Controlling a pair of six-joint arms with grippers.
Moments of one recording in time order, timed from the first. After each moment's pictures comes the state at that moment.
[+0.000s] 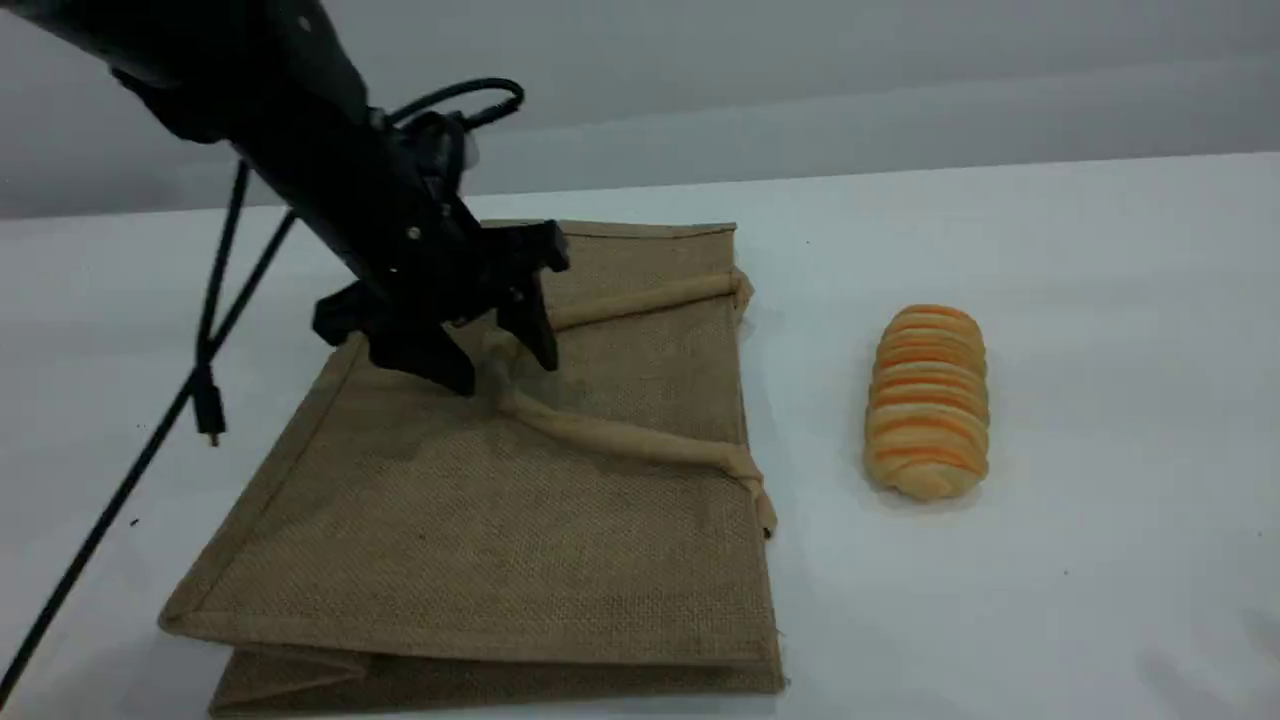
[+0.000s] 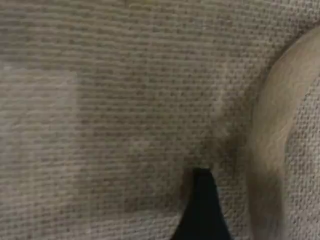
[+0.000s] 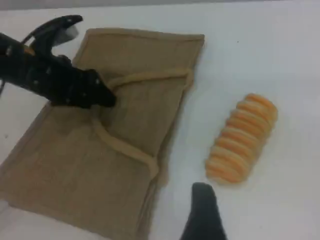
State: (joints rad) left arm -0.33 2.26 -1.41 -0.45 0.46 0.01; right arm -0.01 0.83 -0.60 0.65 0.63 -0.44
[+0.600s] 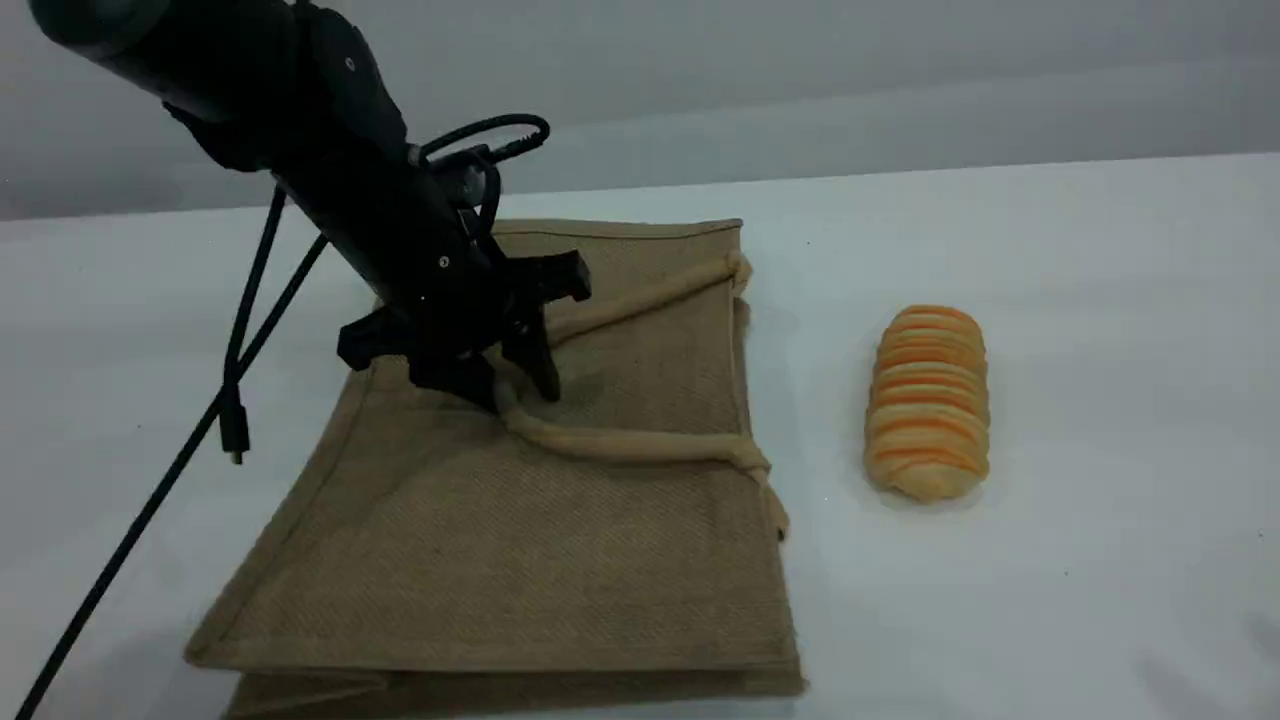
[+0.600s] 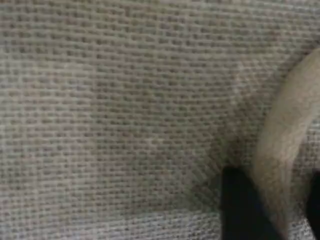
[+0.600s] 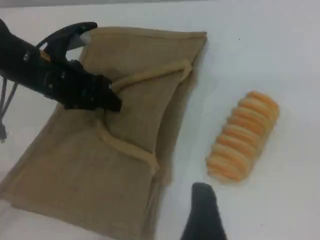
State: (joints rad) left arm -0.35 2.33 -1.44 -0.42 0.48 -0.04; right arm -0.01 0.83 -0.60 0.65 0.64 -0.44
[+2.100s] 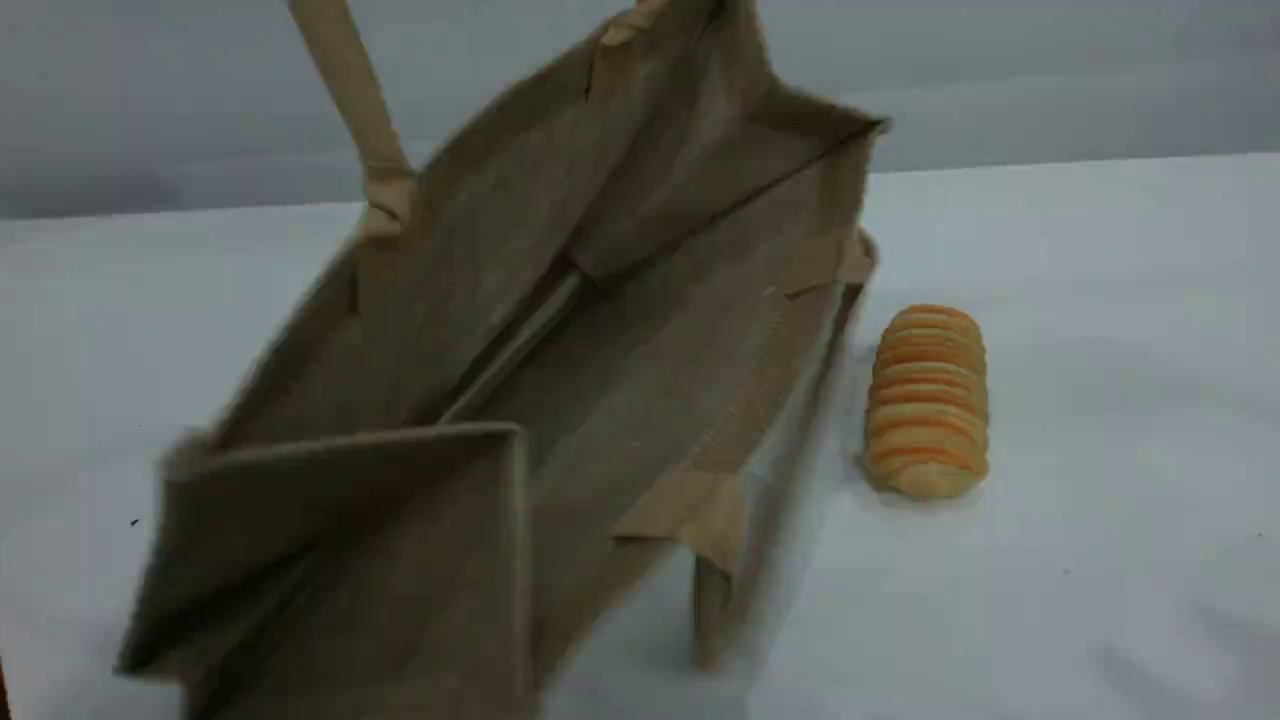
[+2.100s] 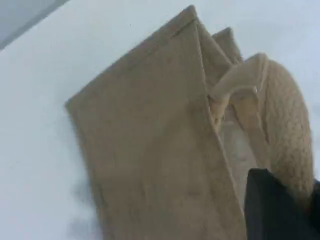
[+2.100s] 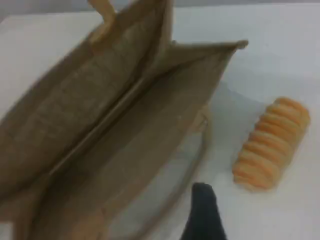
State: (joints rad) left arm -0.35 1.65 -1.73 -0.41 1.16 0.48; right arm -0.01 0.89 -0.60 0.81 0.63 -0.58
